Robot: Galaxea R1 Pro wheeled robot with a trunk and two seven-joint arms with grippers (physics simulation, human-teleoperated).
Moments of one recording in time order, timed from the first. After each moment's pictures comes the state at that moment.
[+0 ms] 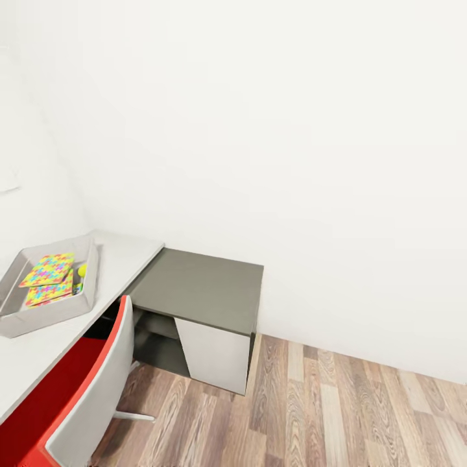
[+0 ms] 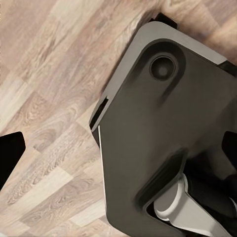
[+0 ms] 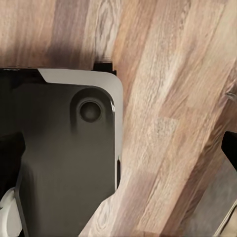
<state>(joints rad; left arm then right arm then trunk) -0.14 0.16 -0.42 -0.27 0.97 0.23 0.15 -0.20 -0.13 0.15 -0.22 -0.16 0.11 0.08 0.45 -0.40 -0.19</state>
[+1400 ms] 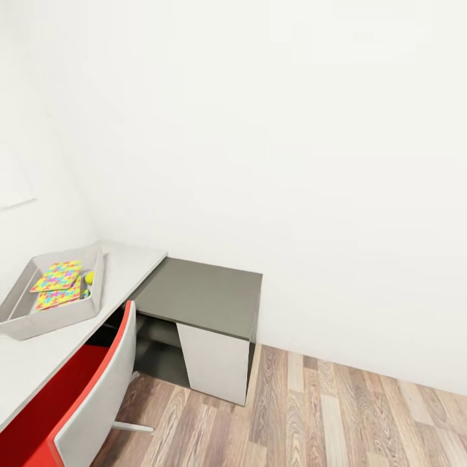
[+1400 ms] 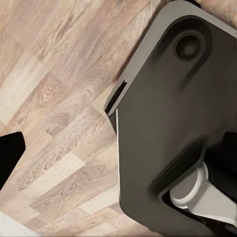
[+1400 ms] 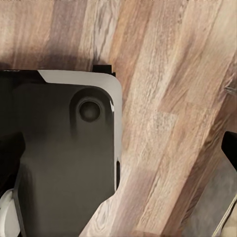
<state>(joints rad) -0.08 0.16 -0.42 -0.21 0.97 0.23 0.16 -0.16 -0.12 0.15 -0.19 -0.16 0.08 0.07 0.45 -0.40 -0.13</state>
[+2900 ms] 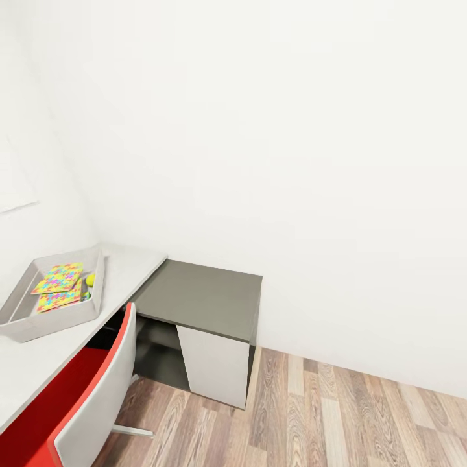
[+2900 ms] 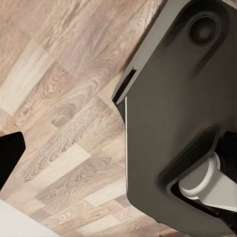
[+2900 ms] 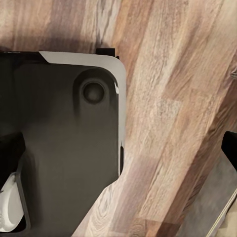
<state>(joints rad) -0.05 0.16 -0.42 -0.20 0.97 0.23 0.16 -0.15 -0.10 0.15 -0.13 -0.15 0.06 0.07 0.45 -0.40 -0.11</state>
